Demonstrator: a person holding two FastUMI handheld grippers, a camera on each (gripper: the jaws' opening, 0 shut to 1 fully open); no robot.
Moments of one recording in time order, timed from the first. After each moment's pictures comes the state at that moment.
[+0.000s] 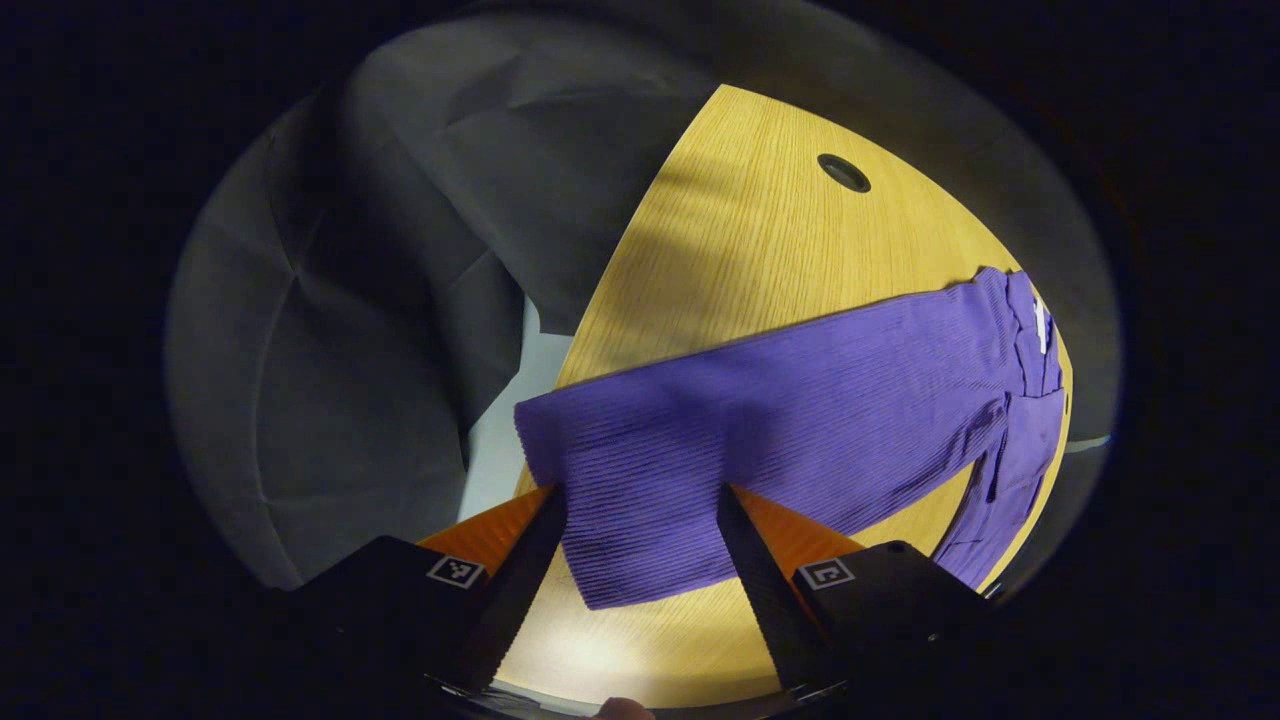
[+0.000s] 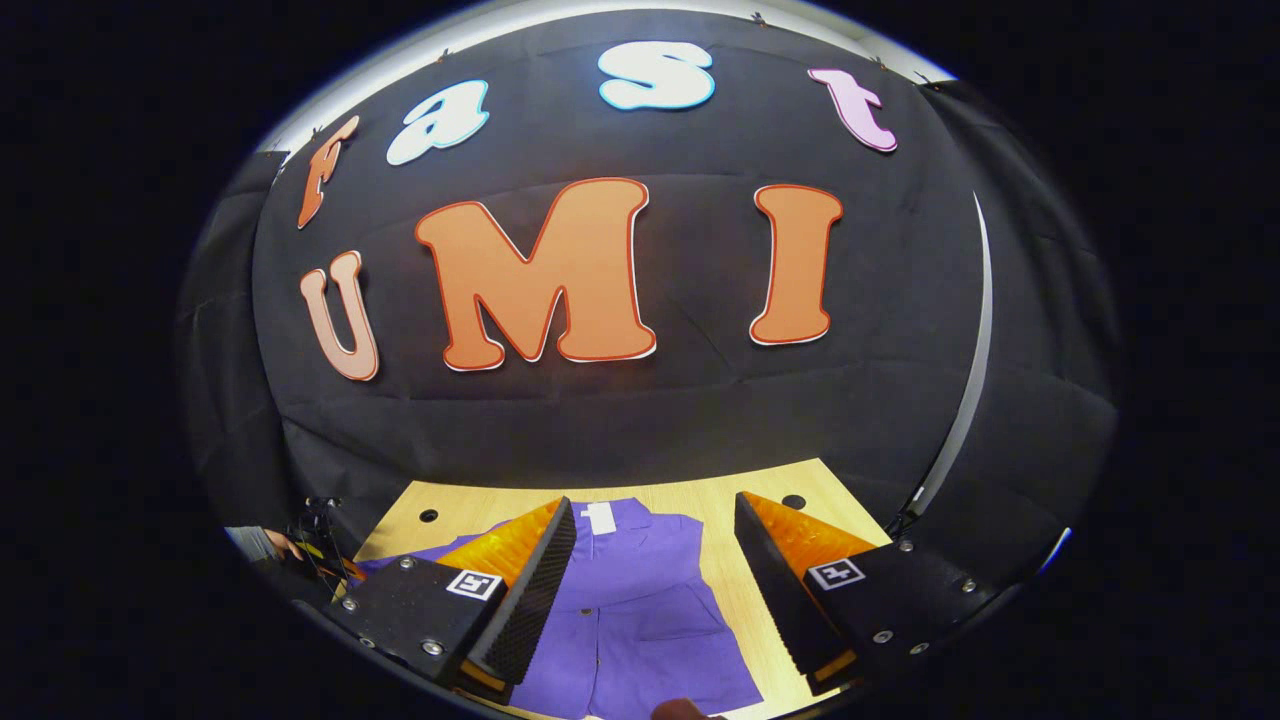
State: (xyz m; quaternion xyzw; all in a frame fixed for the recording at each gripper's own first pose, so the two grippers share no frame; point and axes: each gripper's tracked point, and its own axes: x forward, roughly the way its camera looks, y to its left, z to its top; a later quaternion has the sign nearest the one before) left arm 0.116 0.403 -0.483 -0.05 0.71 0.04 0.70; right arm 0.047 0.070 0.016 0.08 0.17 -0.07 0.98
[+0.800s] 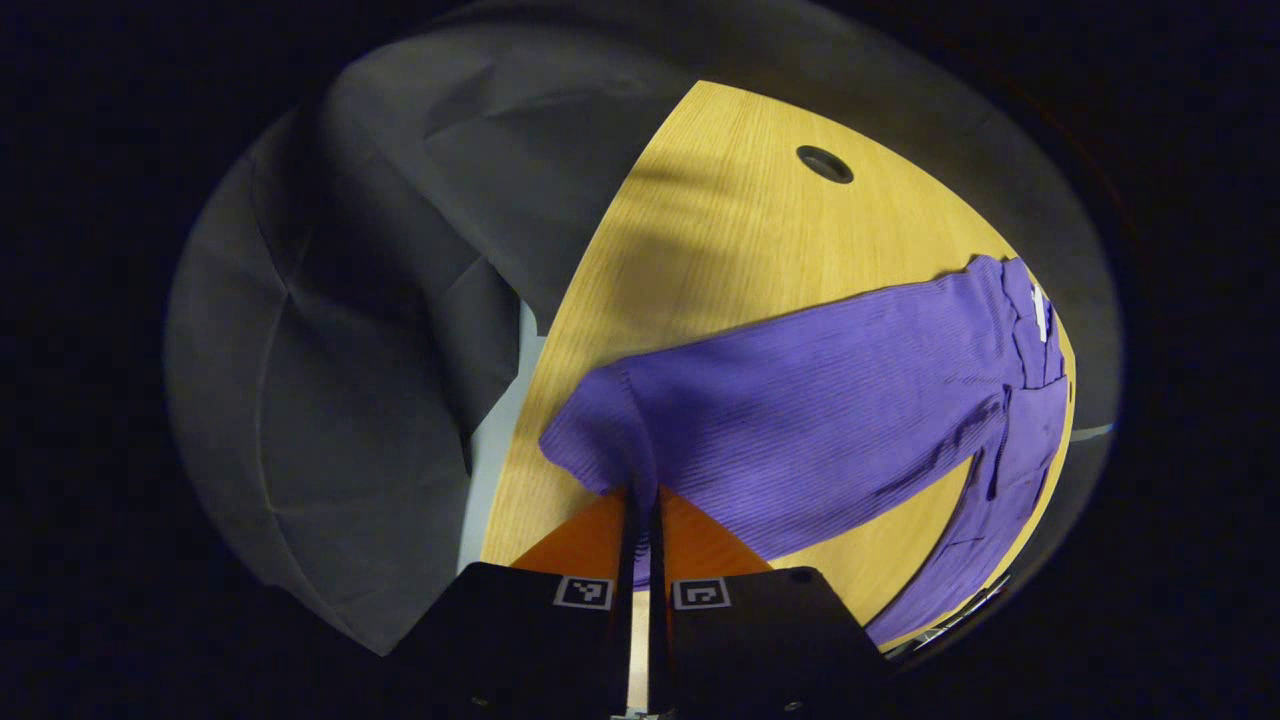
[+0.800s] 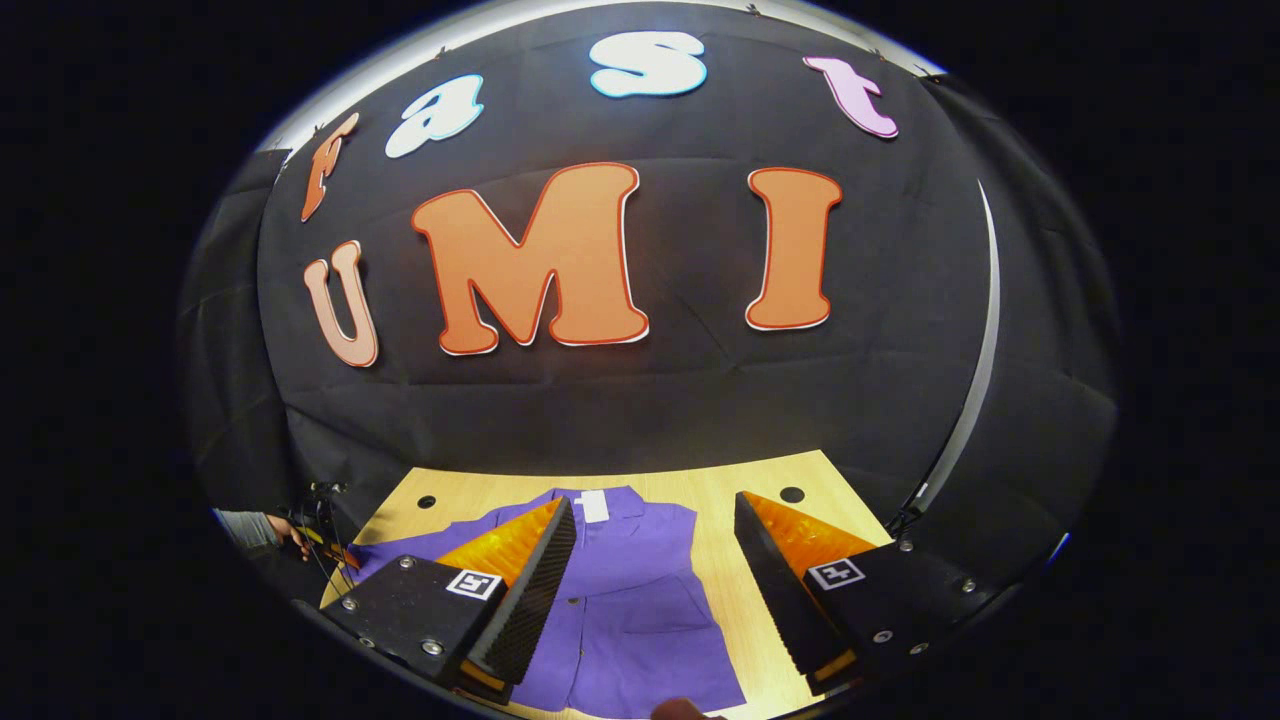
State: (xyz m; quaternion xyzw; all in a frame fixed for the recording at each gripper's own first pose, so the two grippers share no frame) left arm 0.119 0.380 -0.473 -0.04 0.70 0.03 0.71; right arm 0.041 0.042 -0.002 0.08 0.18 -0.06 0.98
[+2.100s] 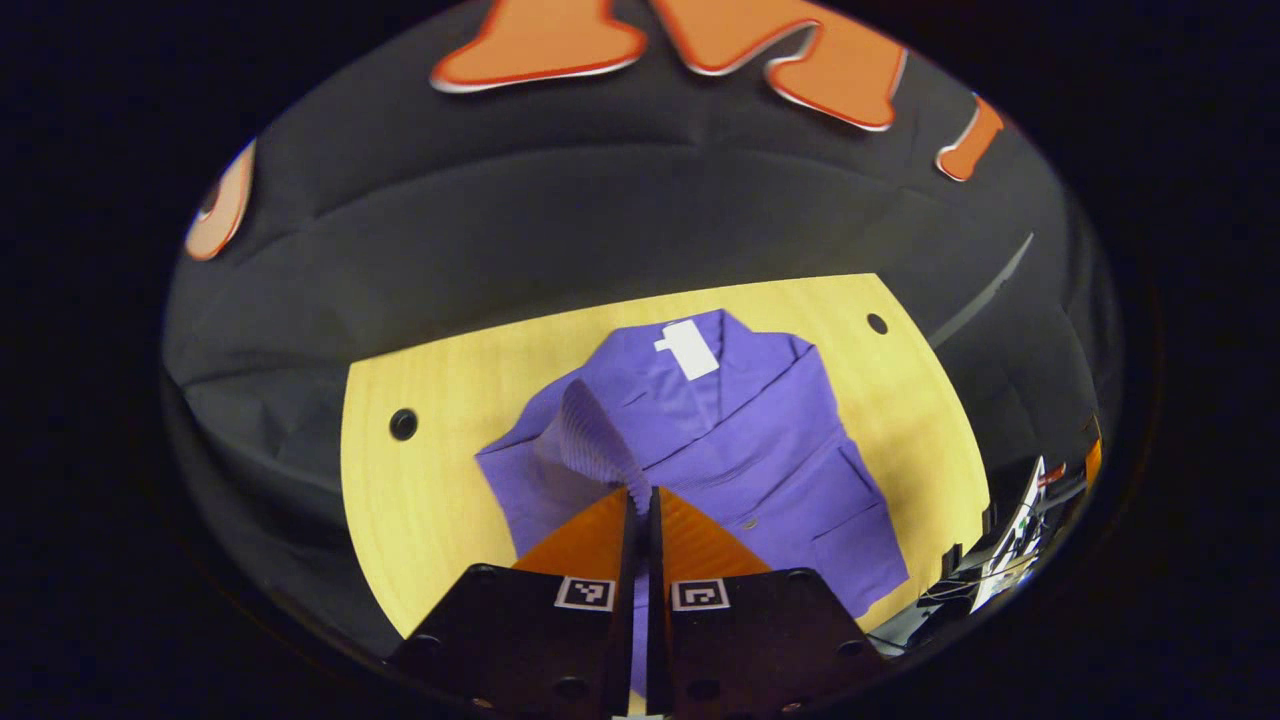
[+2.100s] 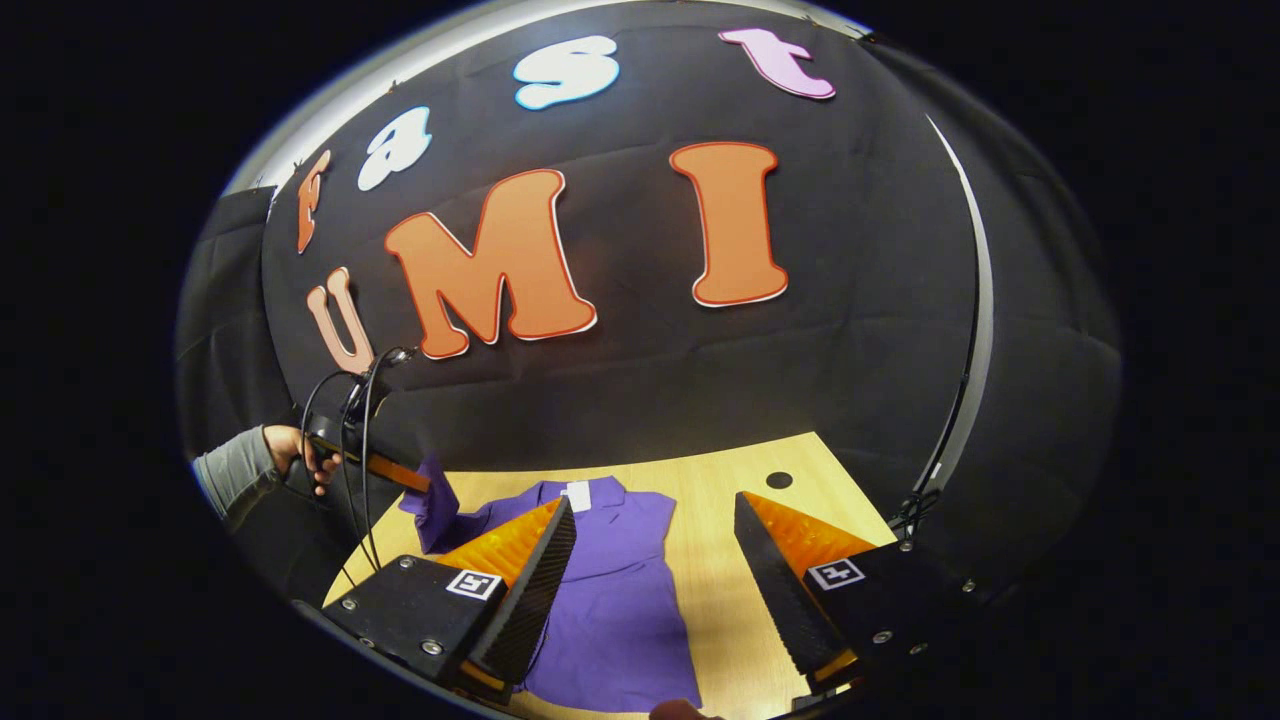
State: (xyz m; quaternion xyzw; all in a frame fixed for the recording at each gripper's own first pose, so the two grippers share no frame) left arm 0.210 0.015 -0.176 0.08 0.56 -0.24 0.79; right arm 0.012 -0.046 -0.045 0.14 0.18 -0.03 0.97
